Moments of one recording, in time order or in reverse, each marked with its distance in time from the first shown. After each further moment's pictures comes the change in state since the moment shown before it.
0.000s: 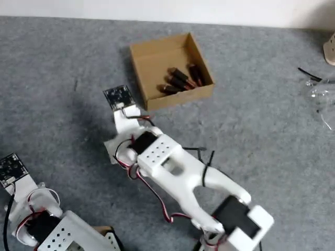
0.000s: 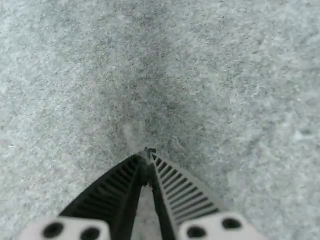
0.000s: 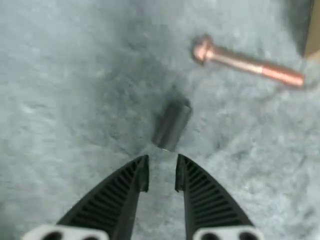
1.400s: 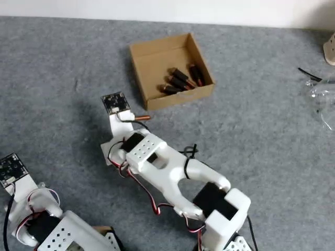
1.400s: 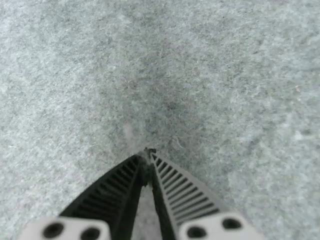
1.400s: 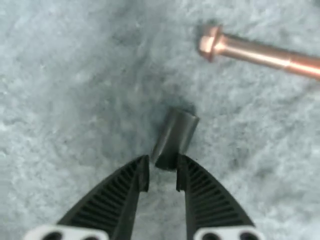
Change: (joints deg) left arm 0.0 0.0 0.0 0.0 0.0; right arm -0.8 10.9 -4.1 -5.7 -4.0
